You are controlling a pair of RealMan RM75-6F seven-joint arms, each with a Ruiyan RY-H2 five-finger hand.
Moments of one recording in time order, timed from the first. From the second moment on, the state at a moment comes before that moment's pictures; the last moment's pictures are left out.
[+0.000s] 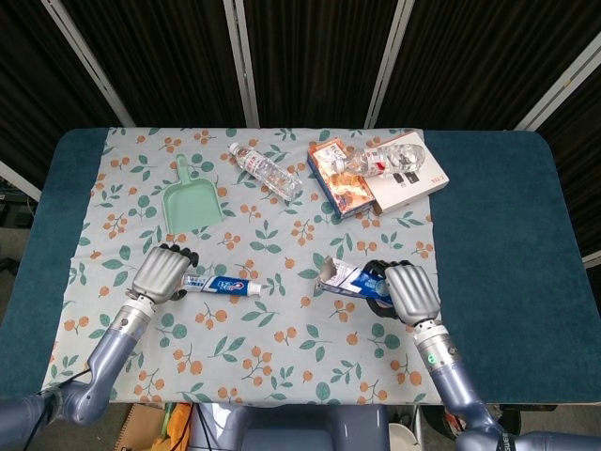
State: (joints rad) left arm -0.58 -1.49 -0.17 -1.53 1.17 0.98 0.62; right arm 0.56 -1.37 0.15 -1.94 -1.06 1.21 -0.39
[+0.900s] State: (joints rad) left arm -0.67 -1.63 -0.12 -1.40 1.09 0.98 0.68; right arm 0.53 -1.35 0.15 -1.95 -1.09 1.21 -0.35
